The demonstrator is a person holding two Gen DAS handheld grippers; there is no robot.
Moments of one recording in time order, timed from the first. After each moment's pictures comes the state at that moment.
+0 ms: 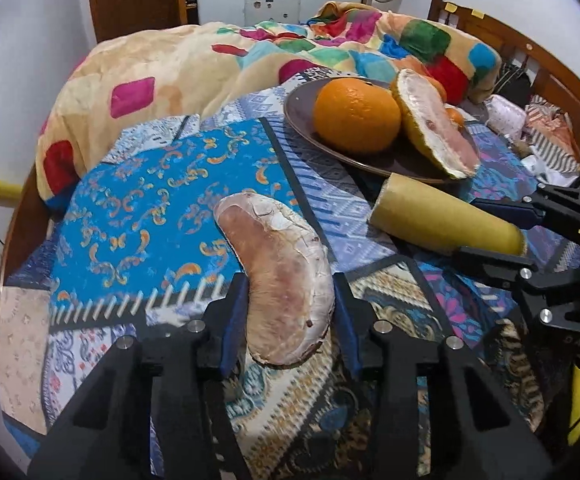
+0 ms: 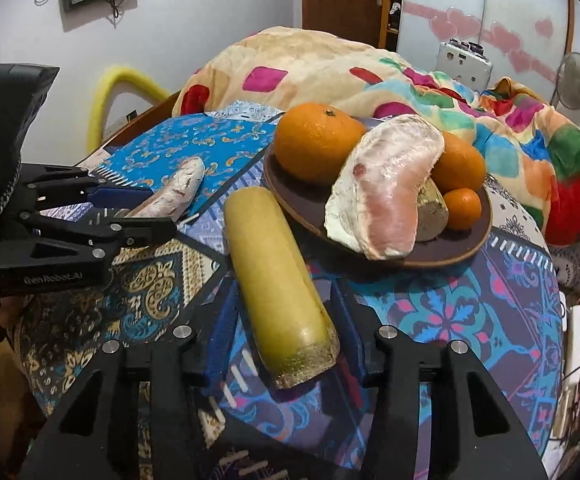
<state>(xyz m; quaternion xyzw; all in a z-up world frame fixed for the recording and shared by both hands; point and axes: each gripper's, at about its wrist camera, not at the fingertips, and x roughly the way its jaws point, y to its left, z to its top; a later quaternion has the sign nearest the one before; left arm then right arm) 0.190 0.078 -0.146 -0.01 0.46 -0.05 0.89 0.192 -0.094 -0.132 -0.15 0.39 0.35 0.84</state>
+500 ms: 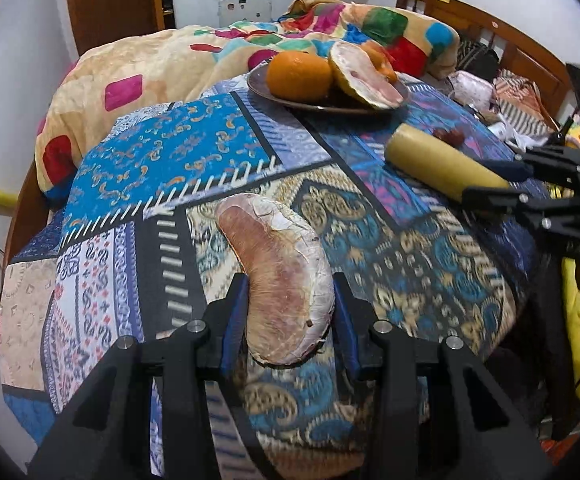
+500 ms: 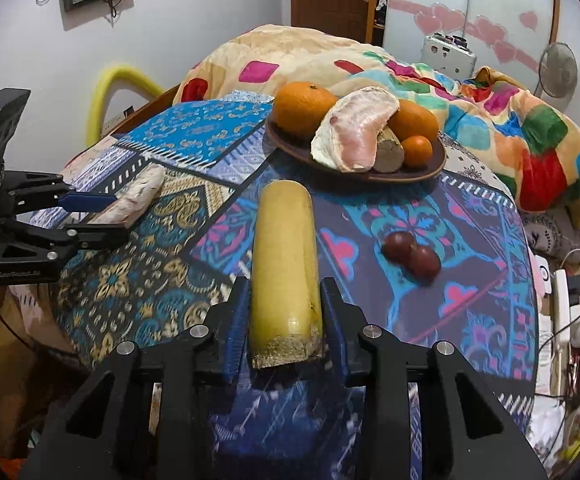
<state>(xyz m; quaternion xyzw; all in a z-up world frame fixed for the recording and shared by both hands) 0.108 0.063 -0.141 0.02 0.46 -0.08 0.88 0.139 -0.134 -0.122 -0.15 0.40 0.33 0.84</state>
